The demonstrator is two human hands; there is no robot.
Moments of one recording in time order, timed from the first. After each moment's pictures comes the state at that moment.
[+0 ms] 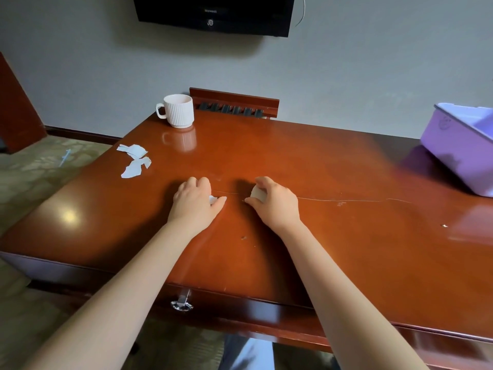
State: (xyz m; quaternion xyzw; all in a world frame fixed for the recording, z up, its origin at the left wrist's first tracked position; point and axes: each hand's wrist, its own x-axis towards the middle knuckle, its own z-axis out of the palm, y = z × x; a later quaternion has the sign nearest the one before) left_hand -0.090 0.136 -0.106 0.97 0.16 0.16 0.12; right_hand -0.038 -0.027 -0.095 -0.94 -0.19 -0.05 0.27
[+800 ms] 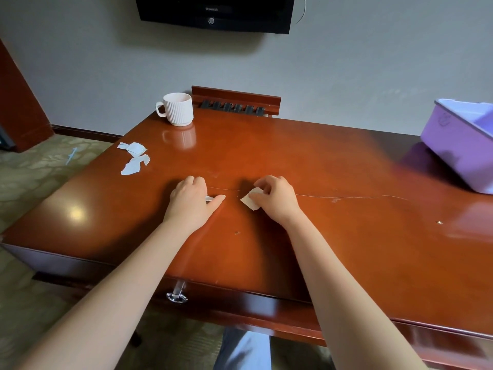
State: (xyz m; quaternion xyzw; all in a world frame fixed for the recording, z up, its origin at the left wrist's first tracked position) left_hand -0.095 0.130 -0.103 0.97 0.17 0.16 0.11; right_hand -0.029 -0.041 -0.090 -0.91 -0.16 0.03 0.37
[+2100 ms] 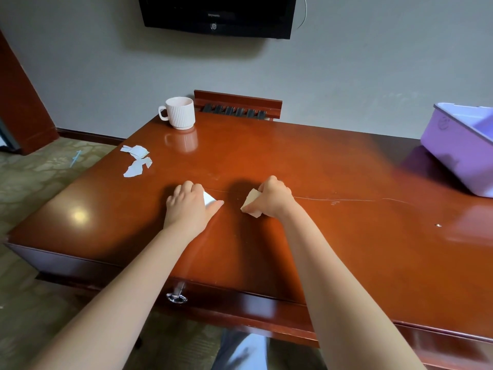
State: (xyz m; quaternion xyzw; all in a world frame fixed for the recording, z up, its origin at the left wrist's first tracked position) left_hand -0.105 0.123 -0.102 0.97 0.21 0.12 0.07; right_hand -0.032 -0.030 -0.069 -0.95 -0.09 0.13 0.26
